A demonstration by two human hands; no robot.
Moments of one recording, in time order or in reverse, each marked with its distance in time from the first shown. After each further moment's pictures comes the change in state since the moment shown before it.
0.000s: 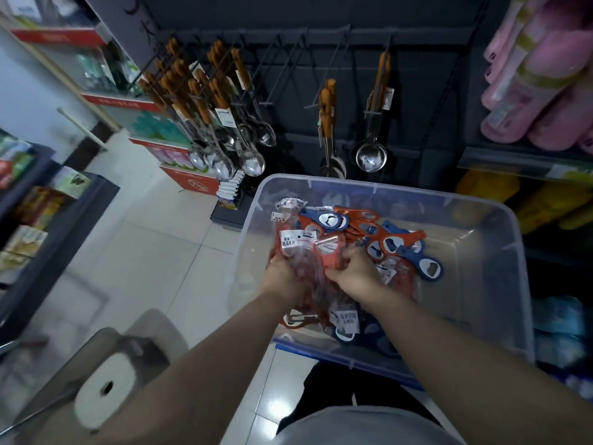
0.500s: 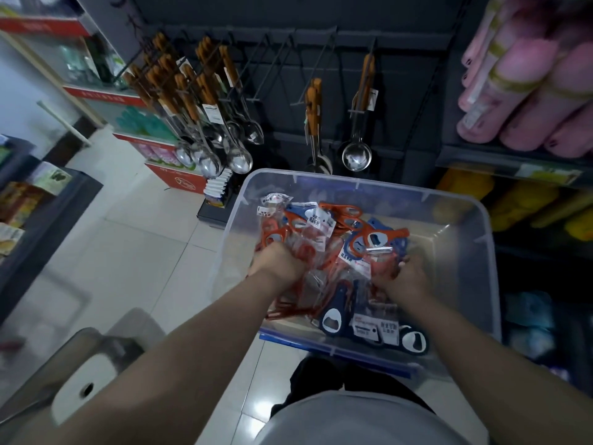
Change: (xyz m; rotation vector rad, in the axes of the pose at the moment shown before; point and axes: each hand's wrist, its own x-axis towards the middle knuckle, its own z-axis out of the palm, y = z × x) left_hand 0.002 0.023 0.002 0.069 -0.001 -0.011; right_hand -0.024 0.063 -0.073 0.002 0.251 0.116
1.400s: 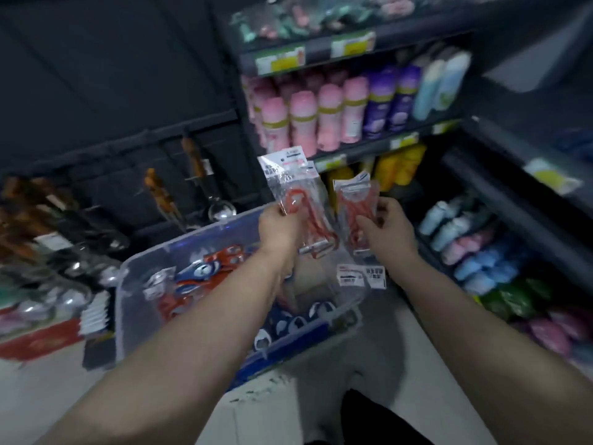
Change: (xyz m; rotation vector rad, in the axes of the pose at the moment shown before) left_hand -0.129 0.164 0.026 -0.720 -0.298 0.567; right_hand -0.127 0.033 -0.133 0.408 0.720 -0.131
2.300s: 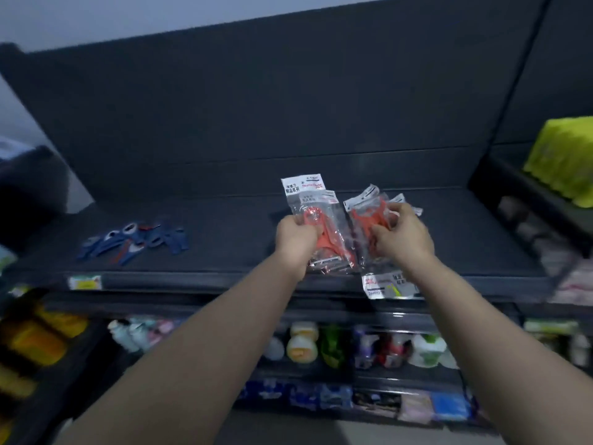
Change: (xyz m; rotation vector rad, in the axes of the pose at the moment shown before) left_hand -0.500 -0.007 0.517 0.339 -1.165 0.178; right_hand -0.292 0.233 -0.602 -0.174 1.066 0.548
